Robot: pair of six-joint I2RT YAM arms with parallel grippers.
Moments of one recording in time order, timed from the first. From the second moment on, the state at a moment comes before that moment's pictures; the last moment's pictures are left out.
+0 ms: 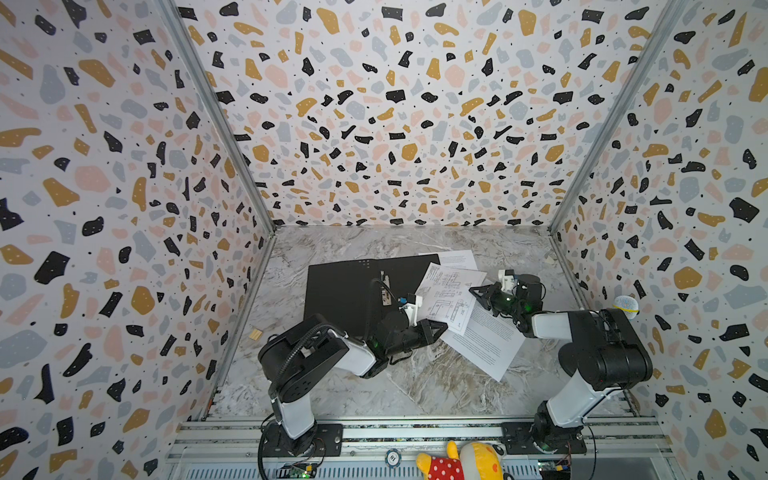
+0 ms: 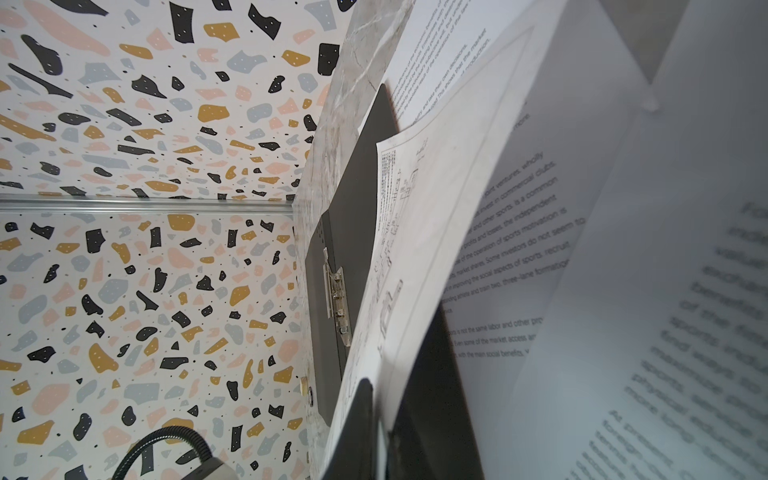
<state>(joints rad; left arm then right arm) -0.87 1.78 0.57 0.96 0.30 -1.08 0.10 1.68 0.62 0.58 -0.69 1.03</state>
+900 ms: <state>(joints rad) -0.73 1.23 0.47 0.37 0.01 -0.85 0.22 1.89 1.13 0.05 -0.58 0.56</state>
